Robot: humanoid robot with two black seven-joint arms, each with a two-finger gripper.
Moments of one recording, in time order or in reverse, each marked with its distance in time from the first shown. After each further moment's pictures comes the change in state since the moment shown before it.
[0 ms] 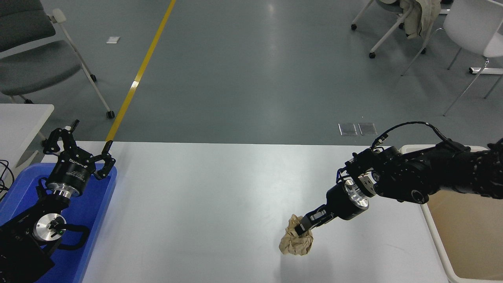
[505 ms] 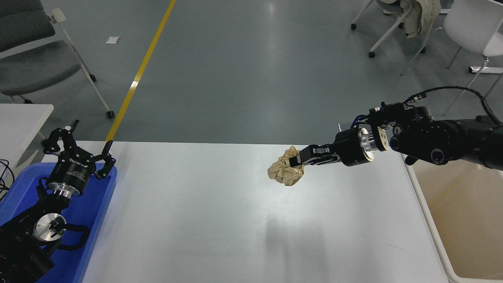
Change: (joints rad) left arm 0.000 0.000 0.000 0.000 0.000 0.000 0.000; right arm 0.023 -0.115 0.183 -0.152 0.220 0.003 0.002
